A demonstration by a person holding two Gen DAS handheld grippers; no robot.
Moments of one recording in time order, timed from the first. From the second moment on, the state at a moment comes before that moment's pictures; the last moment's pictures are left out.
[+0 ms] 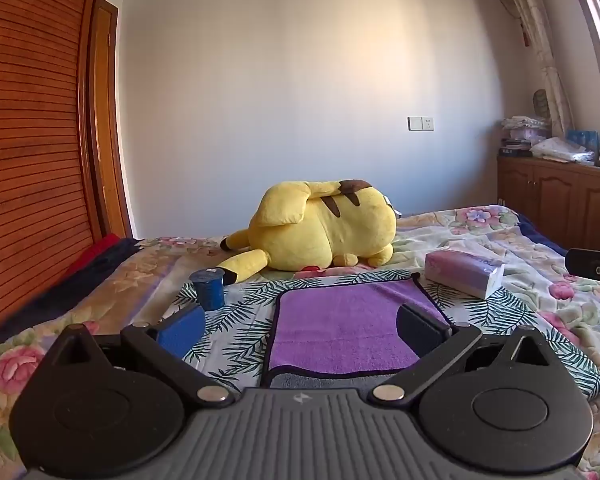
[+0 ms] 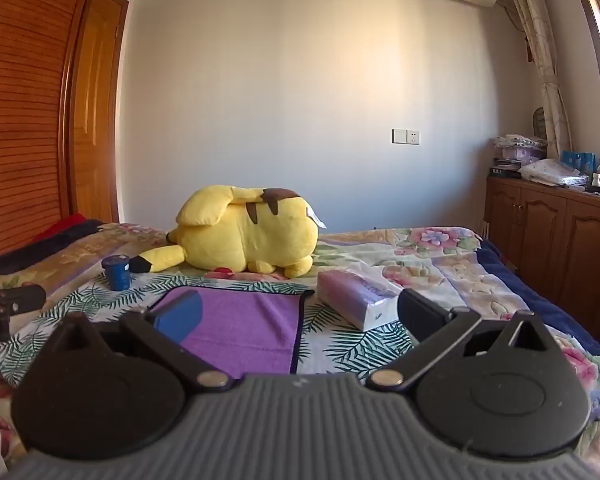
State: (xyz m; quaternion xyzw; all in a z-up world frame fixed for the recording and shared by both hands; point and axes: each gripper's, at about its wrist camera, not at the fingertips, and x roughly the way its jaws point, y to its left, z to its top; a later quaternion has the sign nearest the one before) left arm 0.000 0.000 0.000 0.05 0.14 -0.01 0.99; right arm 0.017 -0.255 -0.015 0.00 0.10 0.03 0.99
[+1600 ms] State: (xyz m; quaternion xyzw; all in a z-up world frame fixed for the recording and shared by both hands) left arm 0.000 -0.001 0.000 0.05 0.13 -0.01 0.99; right arm 0.016 -0.254 -0.016 0.00 0.10 0.03 0.99
